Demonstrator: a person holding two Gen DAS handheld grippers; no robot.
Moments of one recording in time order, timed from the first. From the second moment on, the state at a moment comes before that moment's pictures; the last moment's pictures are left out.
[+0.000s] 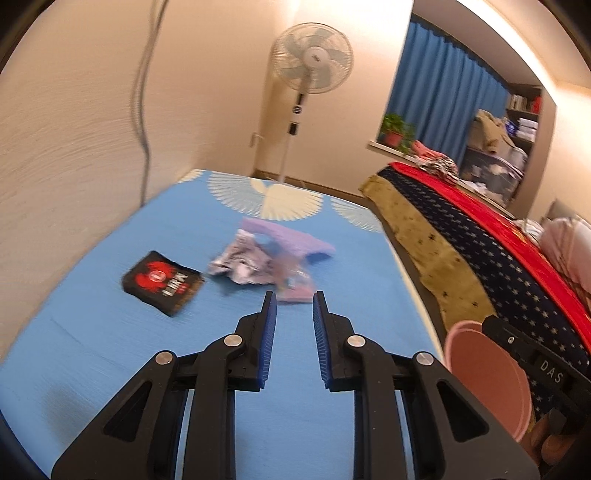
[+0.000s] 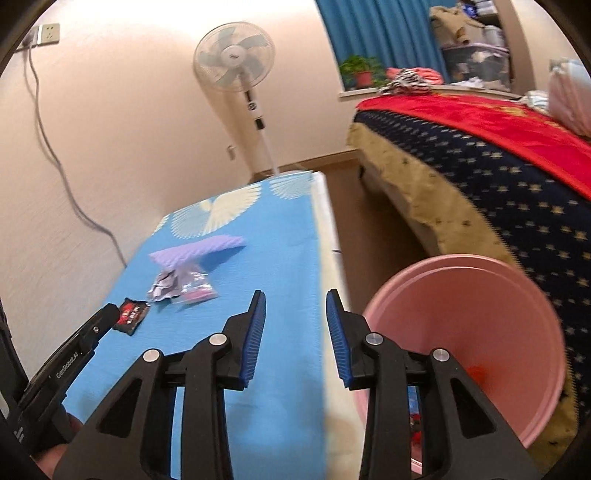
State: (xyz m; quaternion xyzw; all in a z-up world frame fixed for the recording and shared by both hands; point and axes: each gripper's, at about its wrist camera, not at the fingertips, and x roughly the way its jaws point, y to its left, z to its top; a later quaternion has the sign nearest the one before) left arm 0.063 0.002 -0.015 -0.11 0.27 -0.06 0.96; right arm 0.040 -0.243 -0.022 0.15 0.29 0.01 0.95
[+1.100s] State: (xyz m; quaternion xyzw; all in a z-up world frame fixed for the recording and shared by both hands) left arm 0.164 0.055 -0.044 -0.14 0.30 -0.03 0.94; right arm 0.201 -0.130 -0.084 0.11 0.41 0.17 0.89
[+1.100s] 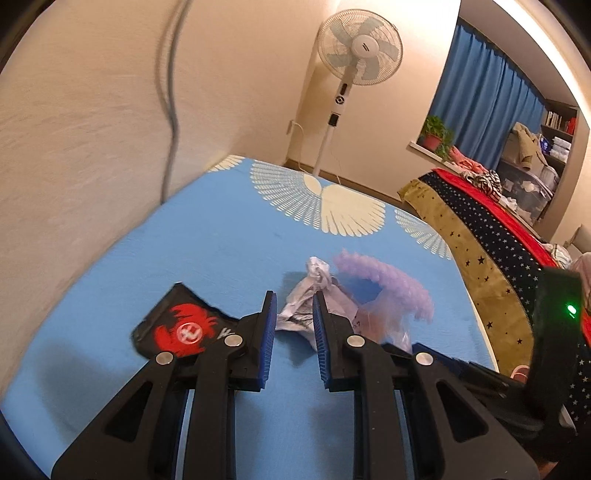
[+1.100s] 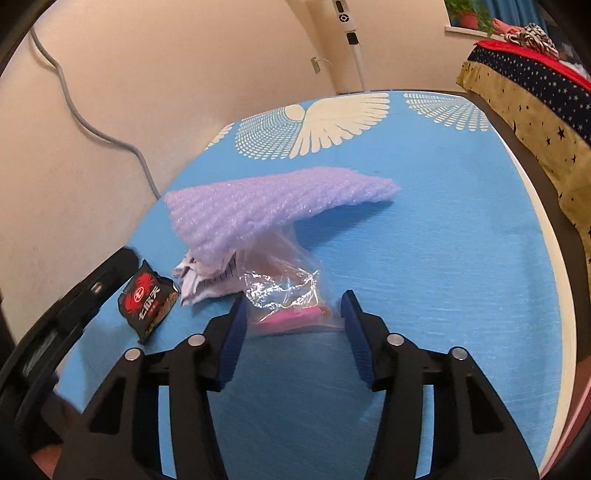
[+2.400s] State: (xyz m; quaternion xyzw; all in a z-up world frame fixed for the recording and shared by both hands) left arm 0.100 0.040 -0.013 -0.14 0.36 -0.07 0.92; right arm 0.039 -0.185 -0.063 0.12 0.48 0.12 0.86
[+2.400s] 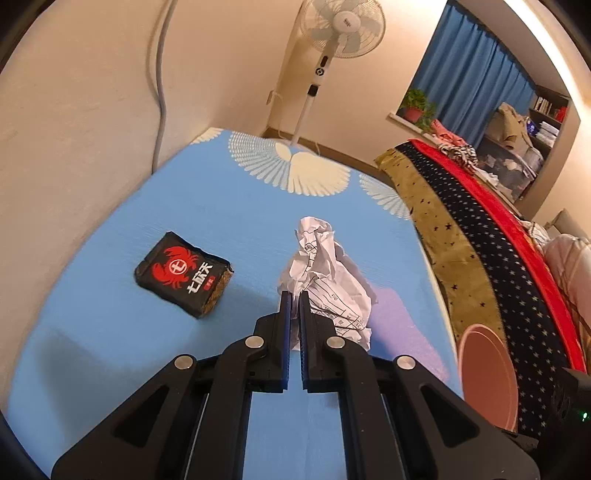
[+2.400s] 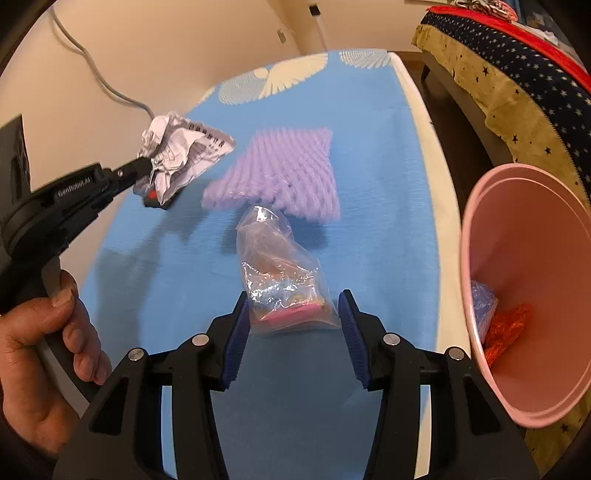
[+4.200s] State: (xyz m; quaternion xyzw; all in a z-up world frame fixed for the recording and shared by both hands) left arm 0.013 -0.028 0.018 -0.07 0.28 -0.14 0.95; right arm -0.041 -0.281 0.013 0.14 0.31 -0.05 0.94
